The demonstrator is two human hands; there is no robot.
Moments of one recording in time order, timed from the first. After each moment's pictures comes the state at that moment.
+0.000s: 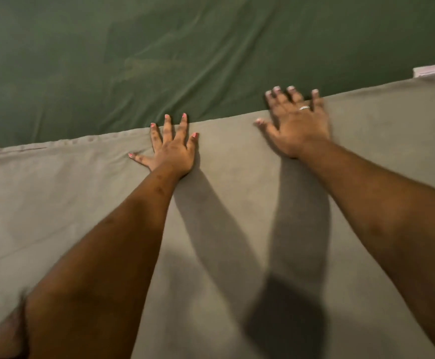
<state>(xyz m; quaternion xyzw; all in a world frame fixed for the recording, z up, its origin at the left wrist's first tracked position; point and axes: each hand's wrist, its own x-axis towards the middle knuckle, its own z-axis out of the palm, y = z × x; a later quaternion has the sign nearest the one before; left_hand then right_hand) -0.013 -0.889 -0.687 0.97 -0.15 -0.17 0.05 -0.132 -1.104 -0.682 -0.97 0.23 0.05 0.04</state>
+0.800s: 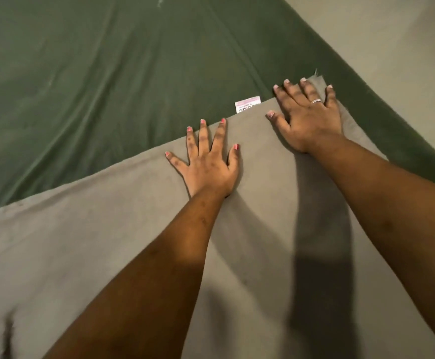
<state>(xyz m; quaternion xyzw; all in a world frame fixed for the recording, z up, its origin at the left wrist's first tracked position) -0.205 -1.166 -0.690 0.93 -0.35 -0.07 0.11 -0.310 -1.344 -0.668 -0.92 0.39 0.03 0.02</state>
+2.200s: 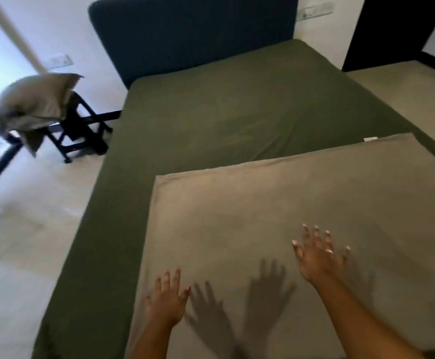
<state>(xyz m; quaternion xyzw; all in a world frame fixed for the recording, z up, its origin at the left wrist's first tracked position) -0.225 -0.337 -0.510 0.94 -0.16 -0.31 -0.03 -0.374 -0.648 -0.490 -0.87 0.45 0.12 0.13</state>
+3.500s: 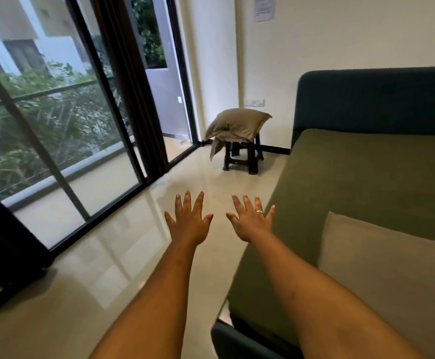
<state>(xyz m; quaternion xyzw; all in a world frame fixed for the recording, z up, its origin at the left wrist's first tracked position) -0.165 0.121 -0.219 0.99 0.04 0.02 0.11 -0.147 -0.034 -0.237 -0.99 -0.02 0.05 0.15</state>
